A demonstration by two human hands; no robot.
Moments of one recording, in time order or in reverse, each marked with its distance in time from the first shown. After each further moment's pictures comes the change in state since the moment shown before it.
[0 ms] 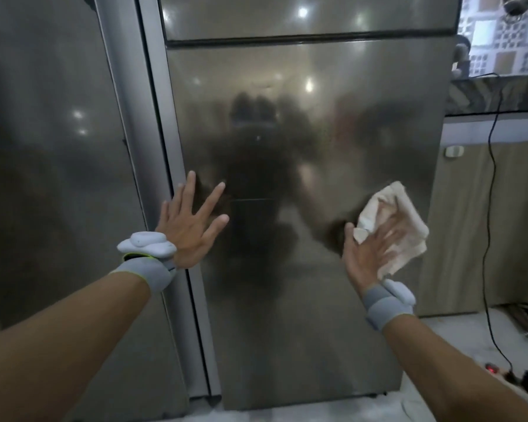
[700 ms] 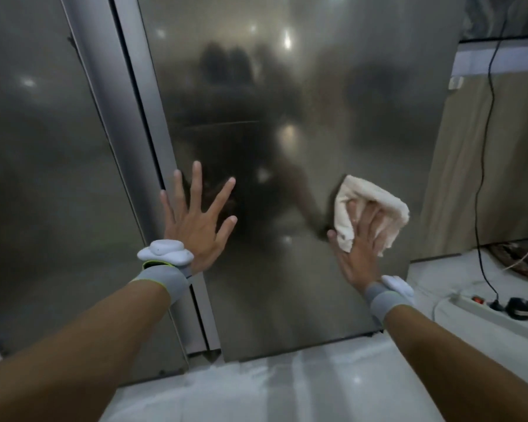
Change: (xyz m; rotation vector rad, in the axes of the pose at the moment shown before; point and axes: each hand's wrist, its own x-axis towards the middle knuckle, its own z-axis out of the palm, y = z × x) left_hand -0.056 0.005 0.113 0.093 0.111 0.058; right_hand -0.069 0.125 0.038 -0.158 -0.175 -0.332
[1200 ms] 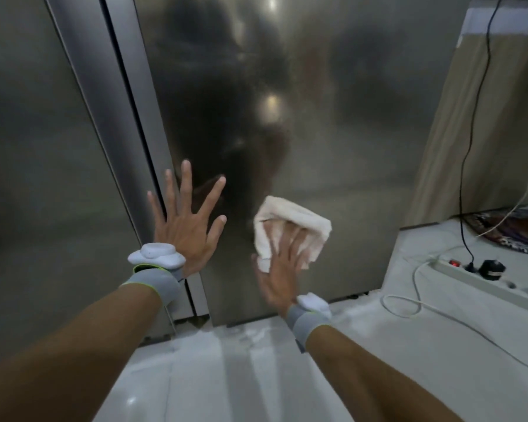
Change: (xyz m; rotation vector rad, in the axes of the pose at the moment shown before) left_hand -0.053 -0.004 0.057 -0.049 -0.058 -0.021; right_hand -0.116 -0.059 0.107 0.028 -0.212 -0.027
